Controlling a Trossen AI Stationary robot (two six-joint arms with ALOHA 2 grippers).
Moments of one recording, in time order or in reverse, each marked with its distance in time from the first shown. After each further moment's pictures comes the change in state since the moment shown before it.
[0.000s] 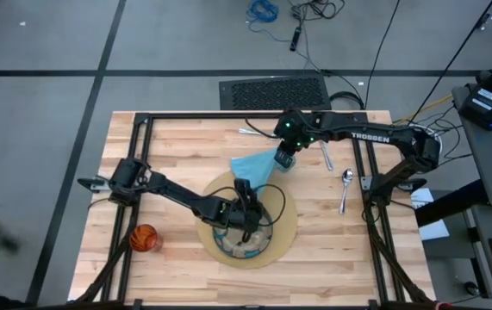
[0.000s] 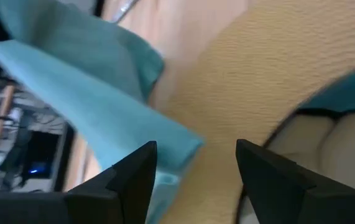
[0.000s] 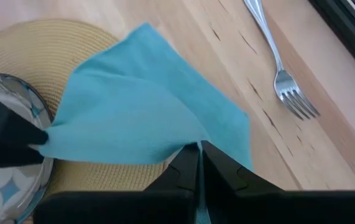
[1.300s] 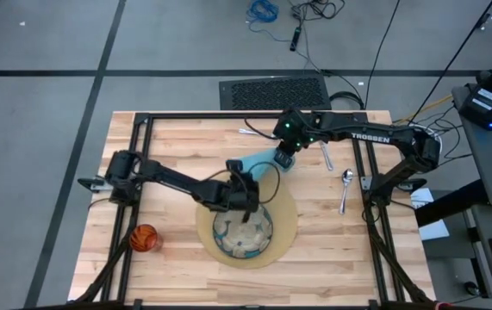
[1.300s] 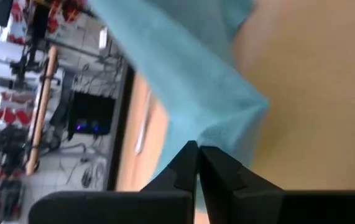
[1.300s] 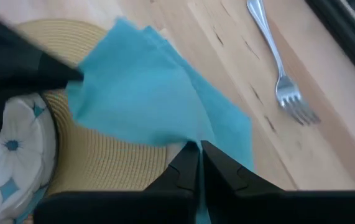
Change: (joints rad) left arm 0.121 -0.075 0.000 -0.179 -0.105 0.000; right arm 0.010 0.000 0.004 0.010 0.006 -0.024
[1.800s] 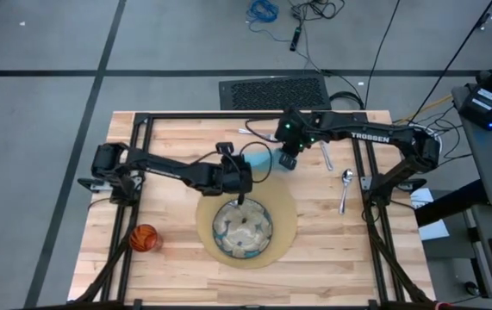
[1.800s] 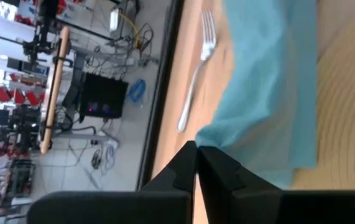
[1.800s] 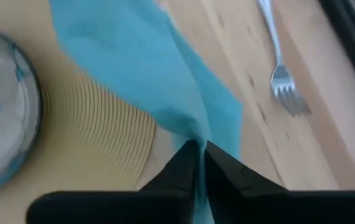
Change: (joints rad) left arm 0.094 -0.140 -0.001 -0.132 -0.007 0.040; right arm -0.007 0.000 0.000 -0.075 0.007 -0.118
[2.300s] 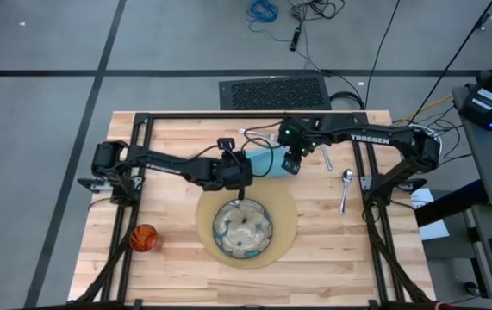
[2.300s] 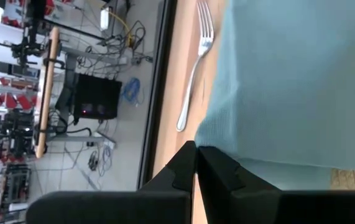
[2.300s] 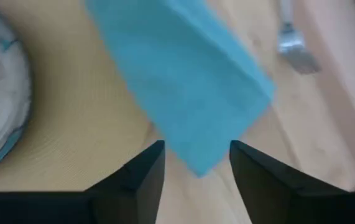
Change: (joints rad) left arm 0.043 -0.005 0.001 0.007 0.053 0.070; right arm 0.044 0.000 0.000 -0.105 0.031 0.074
